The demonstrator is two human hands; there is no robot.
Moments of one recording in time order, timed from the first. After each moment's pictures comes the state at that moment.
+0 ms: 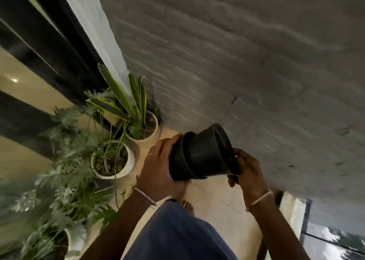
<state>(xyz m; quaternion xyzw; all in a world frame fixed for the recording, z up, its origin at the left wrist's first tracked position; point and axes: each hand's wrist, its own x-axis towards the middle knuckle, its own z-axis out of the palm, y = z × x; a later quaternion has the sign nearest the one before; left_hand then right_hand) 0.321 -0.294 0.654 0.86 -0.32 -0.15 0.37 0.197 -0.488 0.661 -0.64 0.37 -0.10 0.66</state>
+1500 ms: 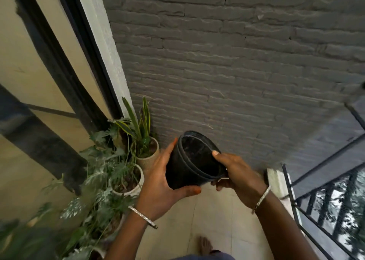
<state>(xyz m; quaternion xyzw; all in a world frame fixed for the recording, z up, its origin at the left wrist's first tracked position) 0.134 0.005 0.811 0.71 -0.43 -0.20 0.53 0.005 -0.155 0.837 -0.60 0.39 -0.10 0.69</state>
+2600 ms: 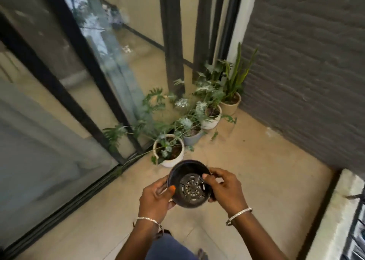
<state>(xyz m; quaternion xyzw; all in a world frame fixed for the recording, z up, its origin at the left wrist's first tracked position) -0.177 0.494 0.712 0.65 0.20 -0.21 0.71 -0.197 0.302 0.710 -0.78 0.26 0.01 0.56</state>
